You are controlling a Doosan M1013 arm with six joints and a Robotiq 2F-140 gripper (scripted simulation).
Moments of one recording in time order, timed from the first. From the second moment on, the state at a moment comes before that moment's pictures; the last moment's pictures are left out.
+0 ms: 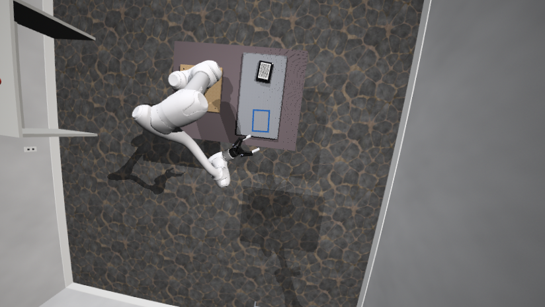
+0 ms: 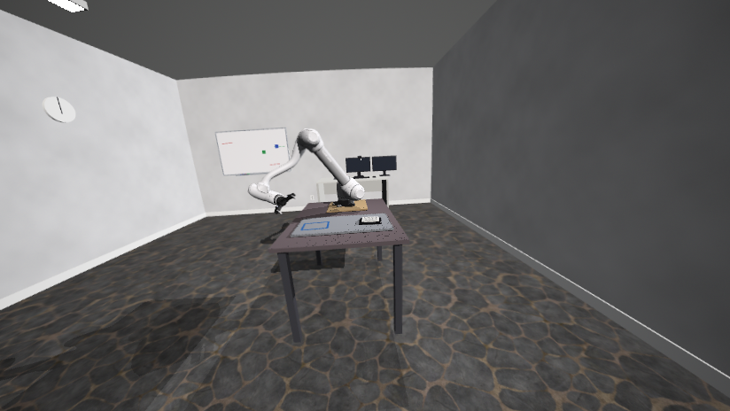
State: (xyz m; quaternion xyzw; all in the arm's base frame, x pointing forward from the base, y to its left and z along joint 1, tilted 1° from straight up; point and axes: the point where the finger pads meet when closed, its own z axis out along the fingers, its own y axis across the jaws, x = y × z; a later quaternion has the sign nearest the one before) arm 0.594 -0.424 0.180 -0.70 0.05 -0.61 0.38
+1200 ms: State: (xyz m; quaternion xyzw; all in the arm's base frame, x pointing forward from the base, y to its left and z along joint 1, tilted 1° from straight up) arm 0.618 -0.350 0.184 -0.74 0.01 -0.50 0.45
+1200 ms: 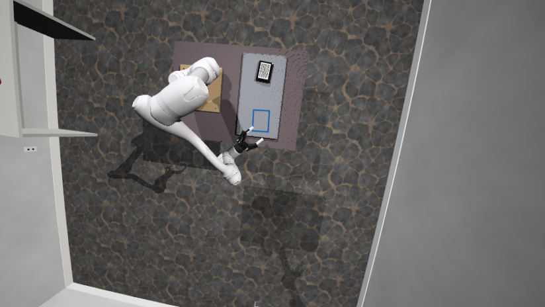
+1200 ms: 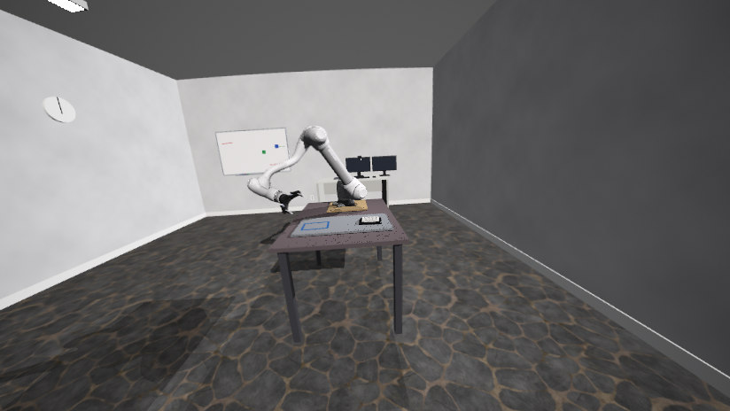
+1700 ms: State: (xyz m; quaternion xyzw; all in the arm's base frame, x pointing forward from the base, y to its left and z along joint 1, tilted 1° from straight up) arm 0.631 -0.281 0.186 -0.78 -0.01 -0.39 0.48
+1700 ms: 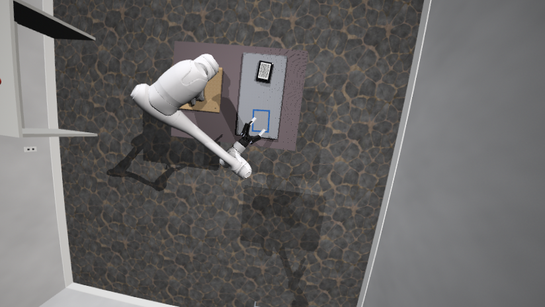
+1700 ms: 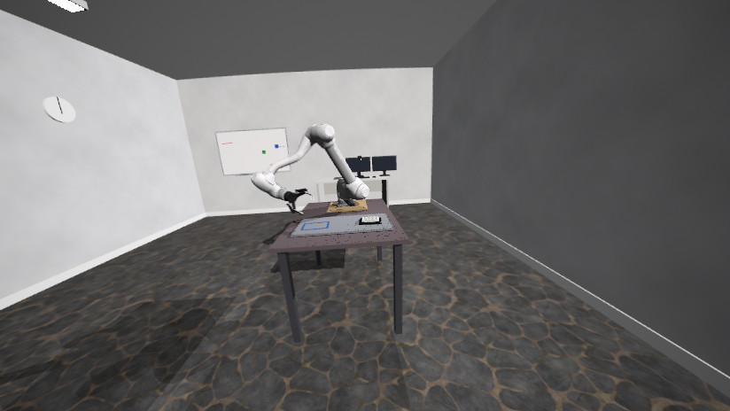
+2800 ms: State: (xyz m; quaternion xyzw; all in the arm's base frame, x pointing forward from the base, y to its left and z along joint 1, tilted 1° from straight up) arm 0.630 -0.134 0.191 -0.88 -0.06 -0.12 0.45
